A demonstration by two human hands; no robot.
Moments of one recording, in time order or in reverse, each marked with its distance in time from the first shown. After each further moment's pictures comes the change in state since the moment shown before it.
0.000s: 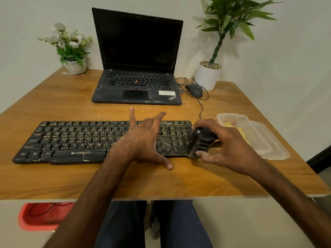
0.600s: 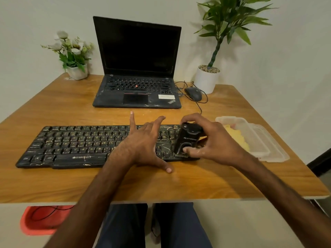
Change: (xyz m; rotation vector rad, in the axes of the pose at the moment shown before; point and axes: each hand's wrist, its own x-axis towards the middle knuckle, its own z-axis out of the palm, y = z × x) left_hand -0.005 0.003 -0.002 -0.012 0.009 -0.005; right_hand 0.029 -0.002 0.008 0.170 -0.012 0.081
